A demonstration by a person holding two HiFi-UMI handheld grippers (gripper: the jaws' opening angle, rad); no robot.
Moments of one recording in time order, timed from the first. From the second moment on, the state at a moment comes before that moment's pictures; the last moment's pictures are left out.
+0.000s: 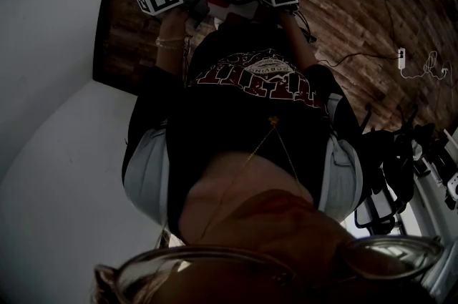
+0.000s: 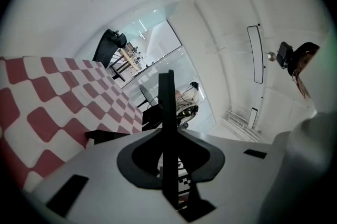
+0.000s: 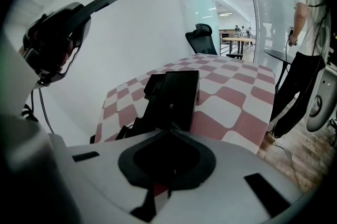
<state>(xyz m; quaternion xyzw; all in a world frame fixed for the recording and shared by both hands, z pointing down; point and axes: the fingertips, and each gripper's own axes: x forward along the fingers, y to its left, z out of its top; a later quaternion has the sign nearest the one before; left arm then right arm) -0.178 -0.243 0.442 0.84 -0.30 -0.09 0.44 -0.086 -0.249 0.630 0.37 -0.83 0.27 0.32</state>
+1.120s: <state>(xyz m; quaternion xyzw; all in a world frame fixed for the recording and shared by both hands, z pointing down) -0.182 -0.233 0.423 0.85 -0.29 -0.10 0.43 -0.091 -0.248 0.627 0.36 -0.83 0.28 0.31</state>
